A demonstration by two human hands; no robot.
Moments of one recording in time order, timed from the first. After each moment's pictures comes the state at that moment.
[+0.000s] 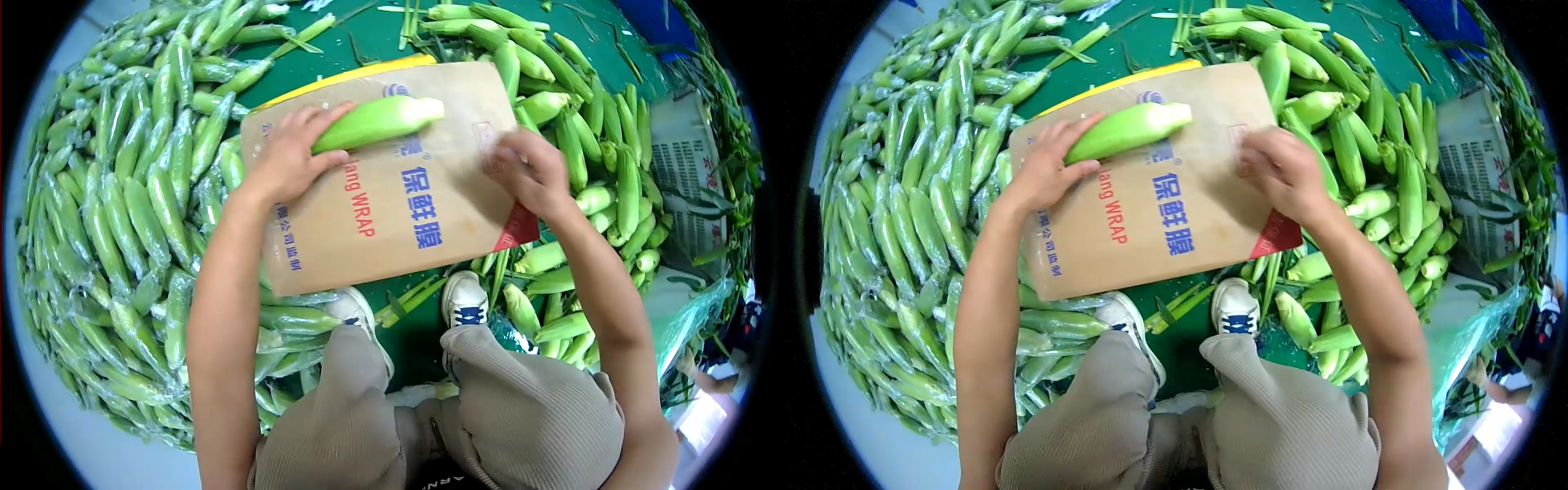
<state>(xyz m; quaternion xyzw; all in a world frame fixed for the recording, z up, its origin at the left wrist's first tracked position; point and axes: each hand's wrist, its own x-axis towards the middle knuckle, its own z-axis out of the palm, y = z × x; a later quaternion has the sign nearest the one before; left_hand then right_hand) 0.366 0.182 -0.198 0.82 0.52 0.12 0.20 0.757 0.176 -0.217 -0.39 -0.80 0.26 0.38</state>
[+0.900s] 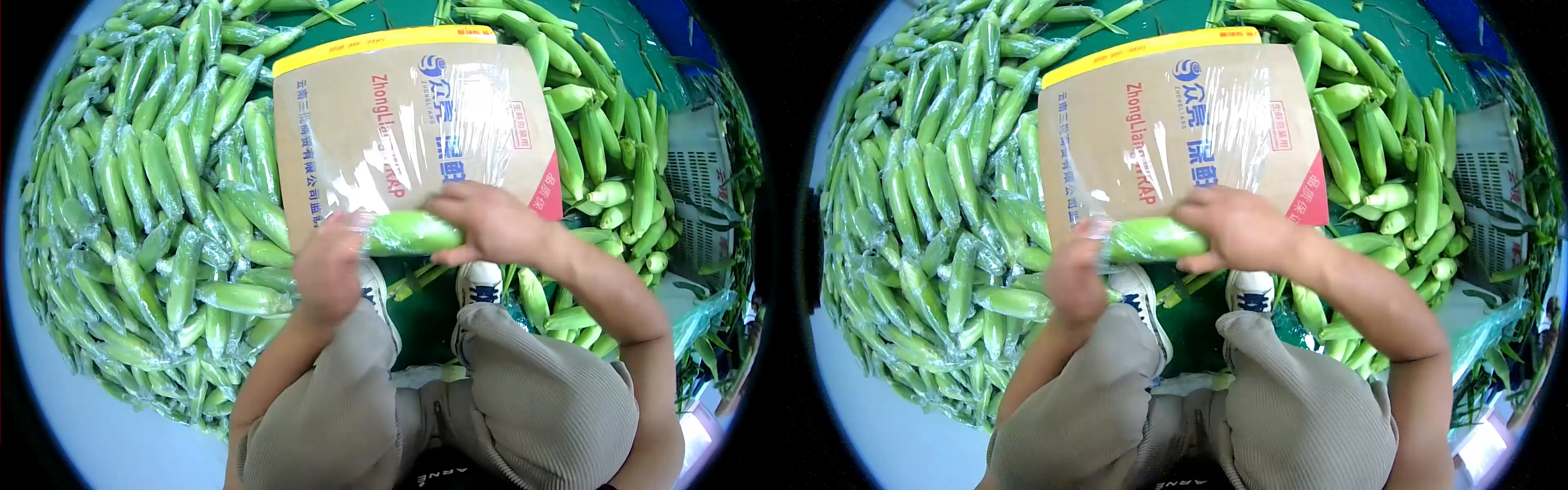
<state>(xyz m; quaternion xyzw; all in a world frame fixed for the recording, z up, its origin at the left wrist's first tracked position) 0.400 -0.028 -0.208 0.73 0.56 0.38 0.11 0.673 0.099 -0.189 -0.23 -0.90 0.35 0.10</state>
